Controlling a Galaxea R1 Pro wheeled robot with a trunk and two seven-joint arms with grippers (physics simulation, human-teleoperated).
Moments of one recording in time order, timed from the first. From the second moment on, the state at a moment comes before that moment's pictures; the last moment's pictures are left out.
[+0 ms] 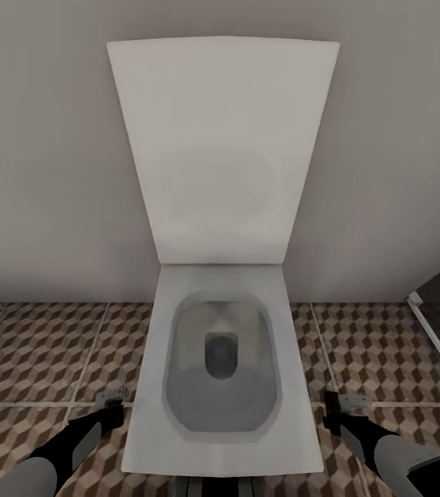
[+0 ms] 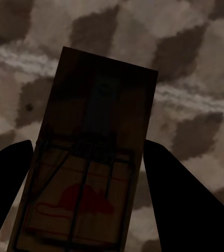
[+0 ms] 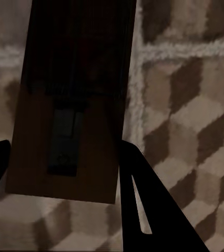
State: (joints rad) left arm -0.61 0.16 -0.22 -0.32 0.46 0.17 0.06; right arm -0.76 -0.14 0.32 0.01 -0.32 0.08 -0.16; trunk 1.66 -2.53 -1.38
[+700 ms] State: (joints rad) left arm -0.61 0.16 -0.22 -0.32 0.46 0.17 0.06; right arm -0.74 -0.14 0.32 0.01 -0.27 0.03 -0.13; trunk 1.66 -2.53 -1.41
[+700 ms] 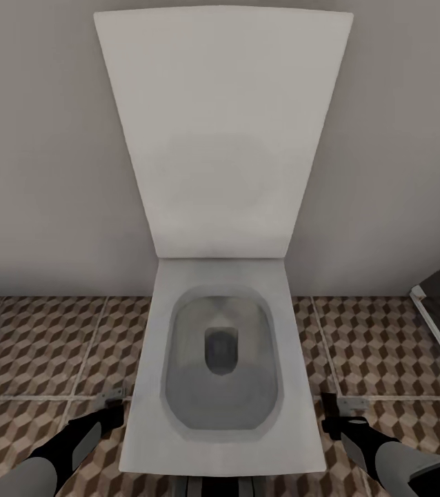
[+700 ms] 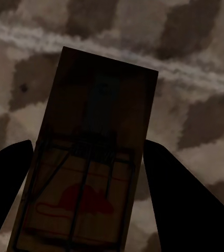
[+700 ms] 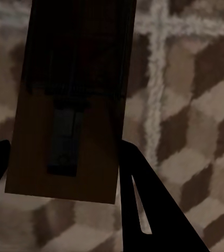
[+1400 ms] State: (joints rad) left arm -0.61 0.16 -0.22 -0.33 0.46 0.17 0.06; right arm -0.73 -0.14 0.32 0.01 -0.26 0.00 -0.13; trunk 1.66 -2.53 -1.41
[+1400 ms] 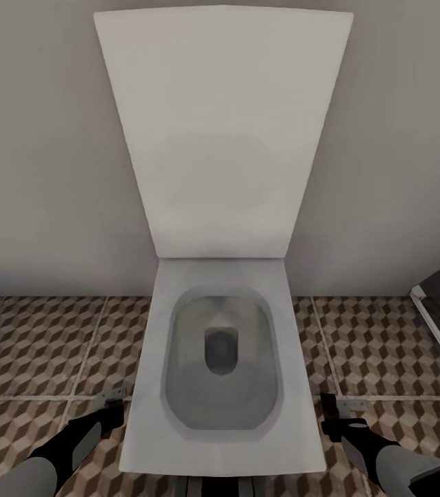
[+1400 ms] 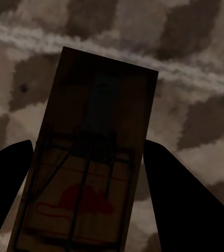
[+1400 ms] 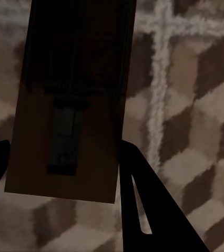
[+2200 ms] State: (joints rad) left arm -0.61 0.16 -0.22 -0.33 0.46 0.17 0.06; right arm -0.73 -0.14 0.32 0.01 -0.23 -0.01 -0.13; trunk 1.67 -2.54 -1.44
